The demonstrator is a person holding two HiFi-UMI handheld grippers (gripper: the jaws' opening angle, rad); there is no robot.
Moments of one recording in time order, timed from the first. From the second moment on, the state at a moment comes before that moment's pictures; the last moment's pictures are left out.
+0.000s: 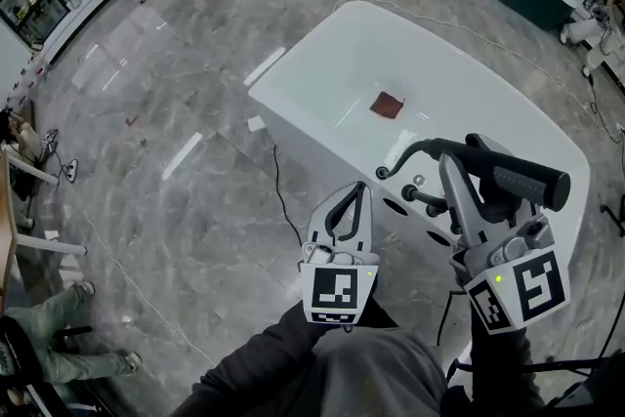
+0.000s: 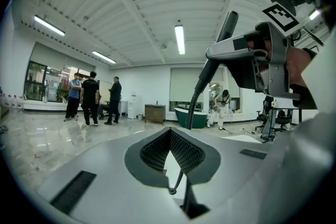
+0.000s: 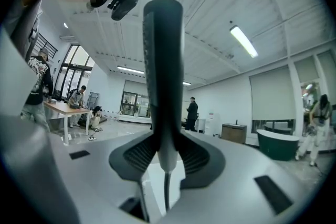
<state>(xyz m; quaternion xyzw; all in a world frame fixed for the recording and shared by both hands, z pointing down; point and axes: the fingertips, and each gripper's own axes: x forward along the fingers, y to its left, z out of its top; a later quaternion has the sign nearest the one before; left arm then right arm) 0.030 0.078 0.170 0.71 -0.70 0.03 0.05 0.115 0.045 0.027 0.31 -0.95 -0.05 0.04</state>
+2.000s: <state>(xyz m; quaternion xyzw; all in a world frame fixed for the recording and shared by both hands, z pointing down) -0.044 -0.117 0.242 0.80 -0.58 0.07 0.13 0.055 -0.090 0.190 0.42 -0.89 0.09 0.16</state>
